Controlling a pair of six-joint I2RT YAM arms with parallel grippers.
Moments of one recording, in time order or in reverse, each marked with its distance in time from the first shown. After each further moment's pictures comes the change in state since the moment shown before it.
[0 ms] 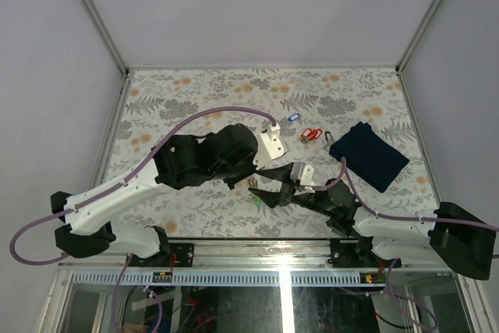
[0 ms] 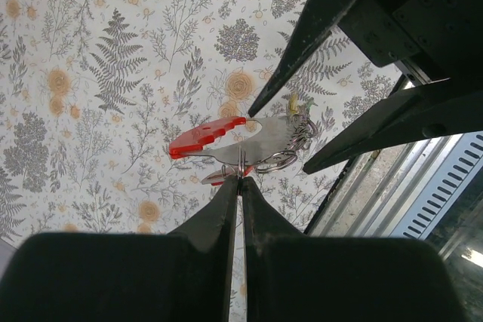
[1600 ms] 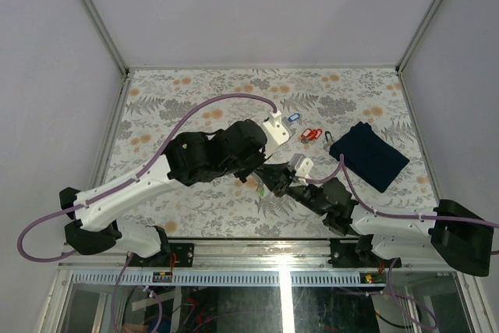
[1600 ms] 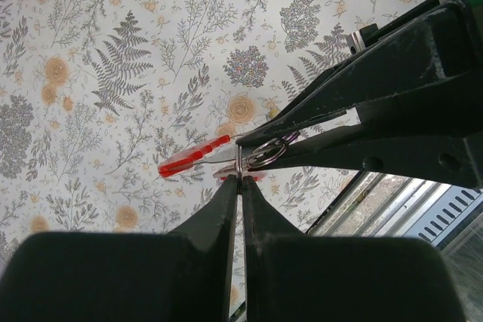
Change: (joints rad) left arm 0.008 0.053 0.013 0.077 -0.076 -0.144; right arm 0.039 0.021 0.066 -0.049 0.249 -0.037
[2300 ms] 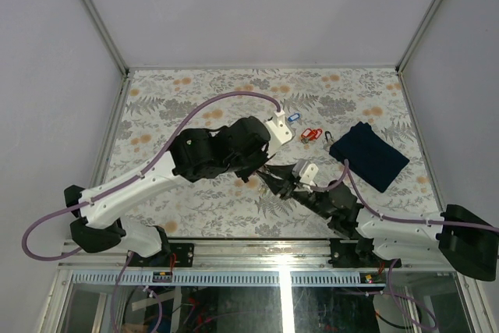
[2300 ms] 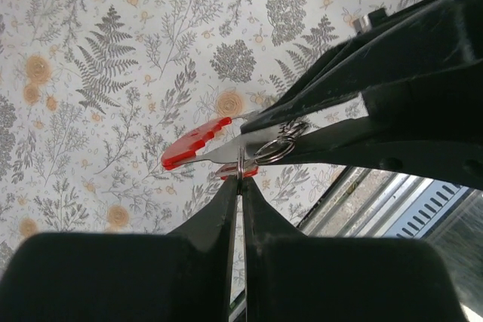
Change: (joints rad) left arm 0.018 0.032 0.036 -0.024 0.049 0.003; right arm 0.004 -0.053 -0.039 -0.012 0.012 -0.052
